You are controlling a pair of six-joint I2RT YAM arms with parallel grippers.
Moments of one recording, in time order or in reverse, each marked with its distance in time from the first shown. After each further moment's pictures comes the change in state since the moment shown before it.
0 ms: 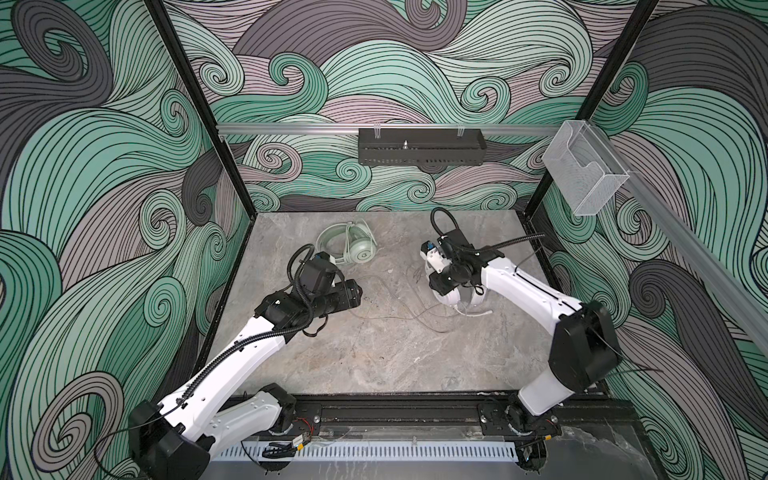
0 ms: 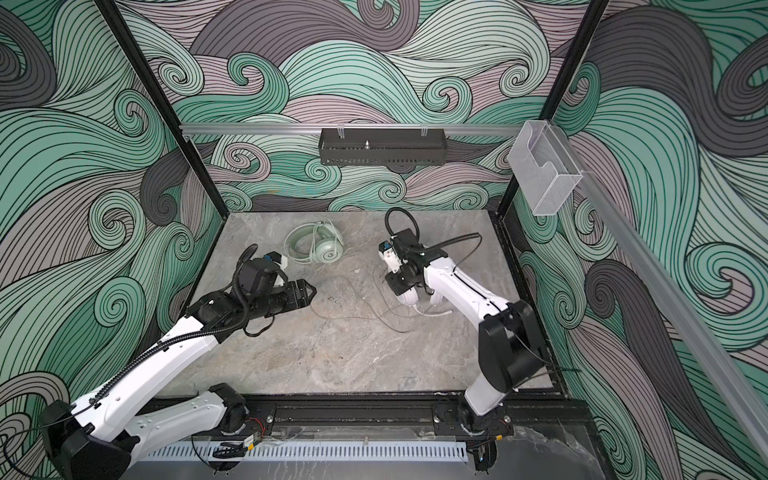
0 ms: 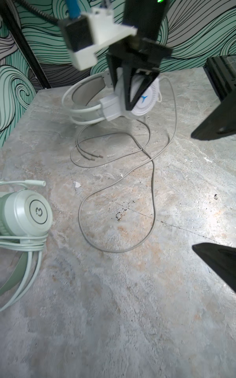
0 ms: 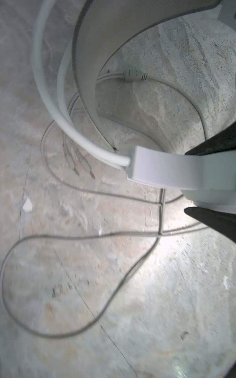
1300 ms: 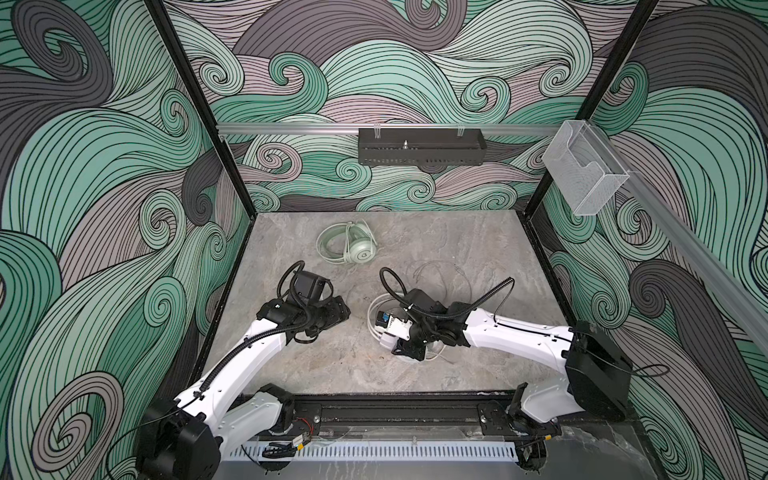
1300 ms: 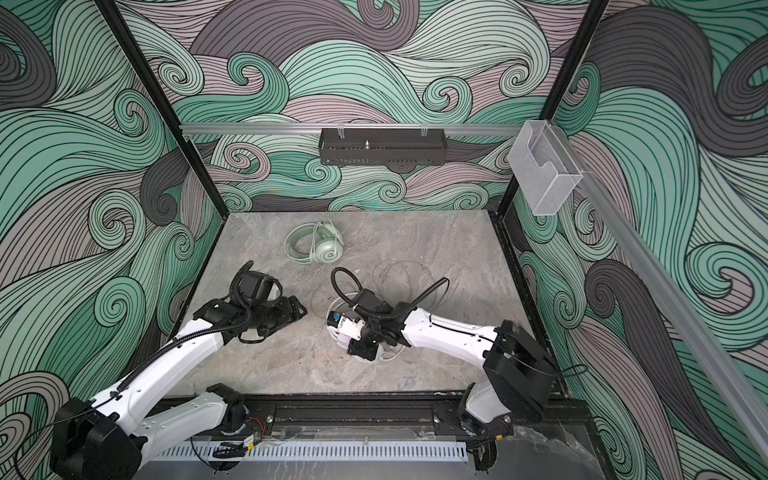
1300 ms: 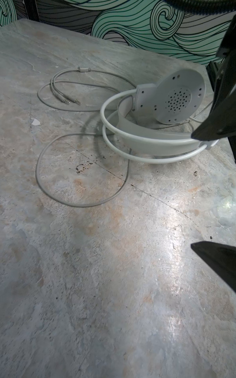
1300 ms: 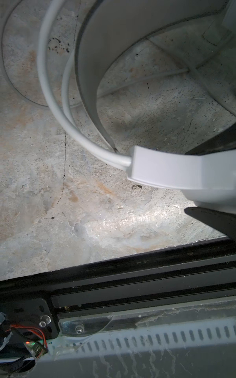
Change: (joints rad) left arm 0.134 0.031 -0.186 -0.019 0.174 -0.072; right arm 0.421 -0.077 -0.321 0.281 -0.207 -0.109
